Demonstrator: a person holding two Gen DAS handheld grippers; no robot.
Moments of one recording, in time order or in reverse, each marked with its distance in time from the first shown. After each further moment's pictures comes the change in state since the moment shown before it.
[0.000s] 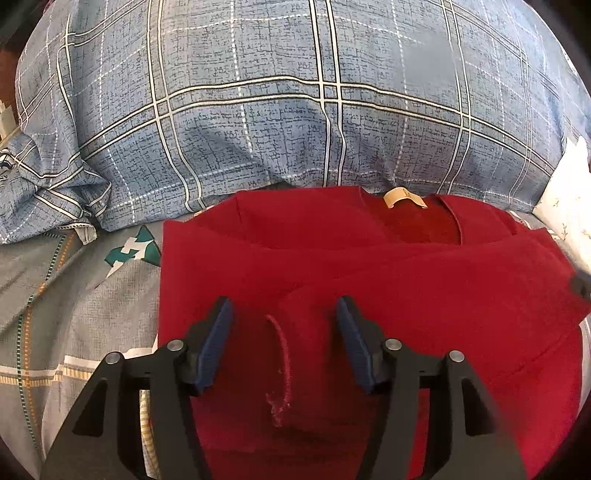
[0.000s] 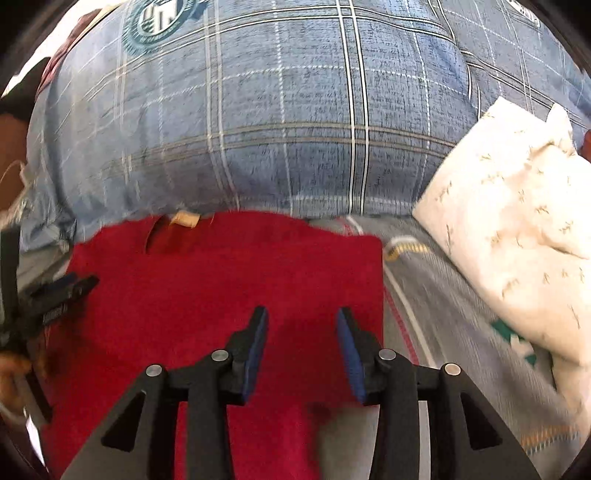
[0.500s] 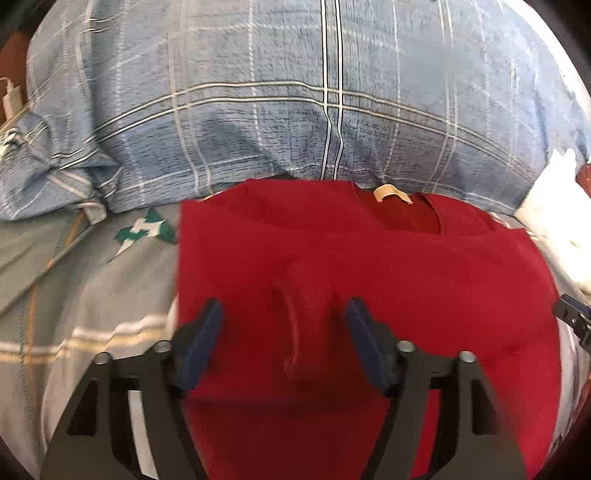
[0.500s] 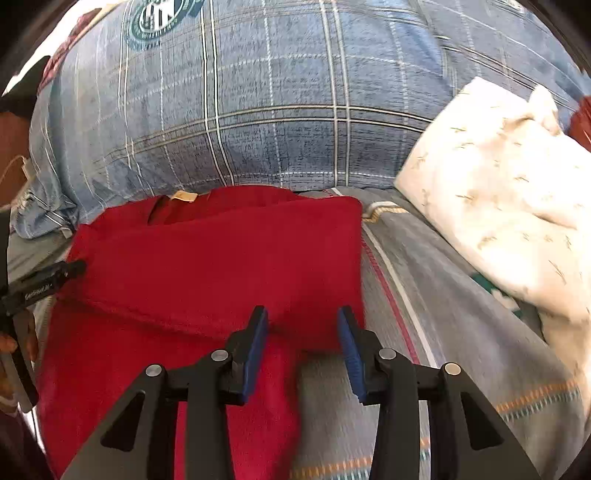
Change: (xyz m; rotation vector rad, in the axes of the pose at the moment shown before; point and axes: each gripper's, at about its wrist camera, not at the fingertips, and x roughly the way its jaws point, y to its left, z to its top) left arm -0.032 0.017 -0.016 -0.041 0.015 -0.067; right arm -0.028 -0.012 -0.022 0.026 0.022 -0.005
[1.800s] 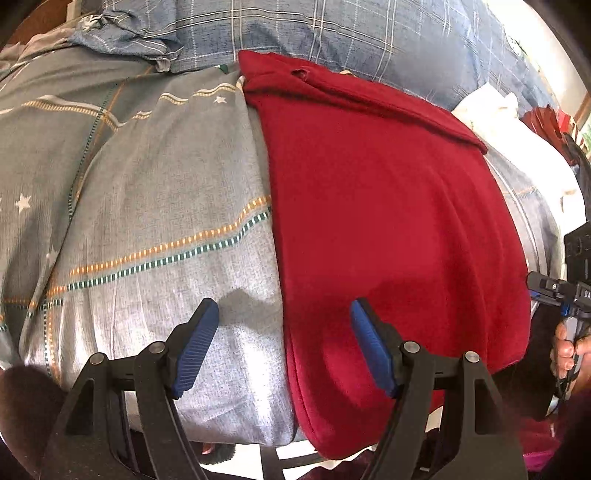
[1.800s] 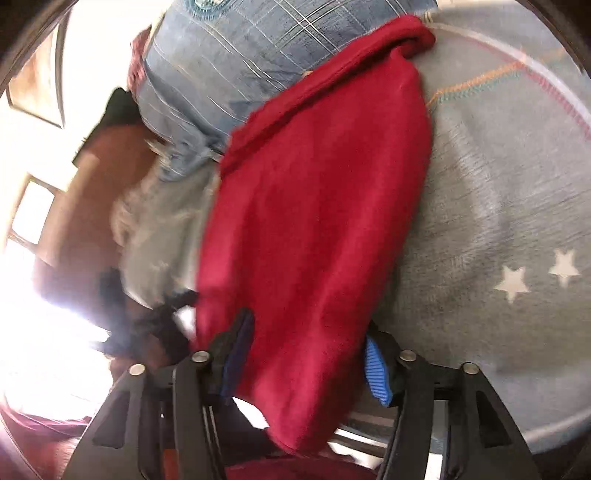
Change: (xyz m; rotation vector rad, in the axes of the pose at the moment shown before) left arm -0.128 0.049 -0.186 -0.024 0.188 -0.134; right arm -0.056 0.006 -0.169 0.250 0.260 0.722
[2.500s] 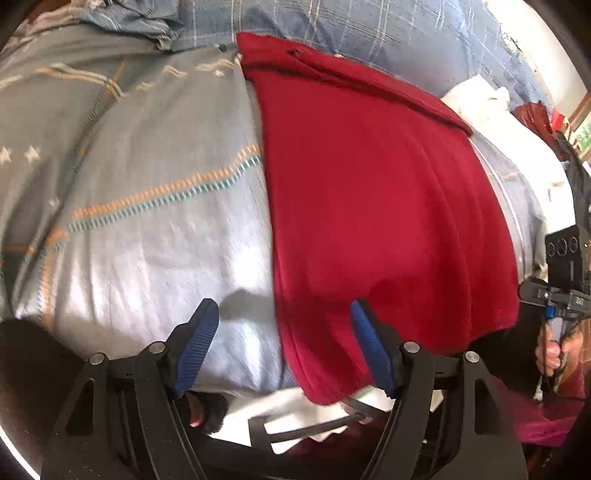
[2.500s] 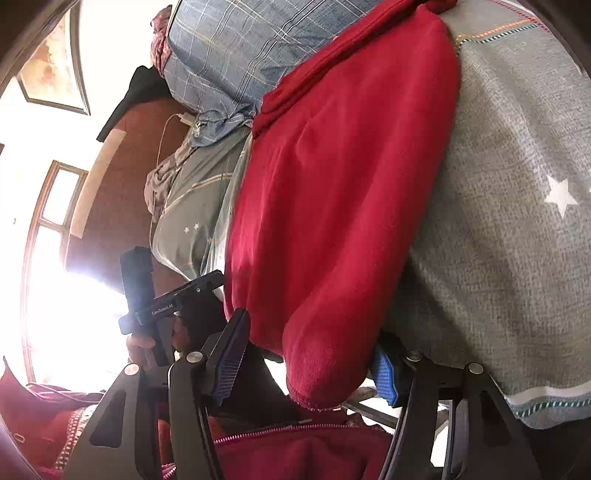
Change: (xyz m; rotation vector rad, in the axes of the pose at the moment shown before) left arm -0.012 -0.004 -0.034 -0.016 0.073 -0.062; right arm 0.017 0.008 -0.017 -0.040 0.105 0.112
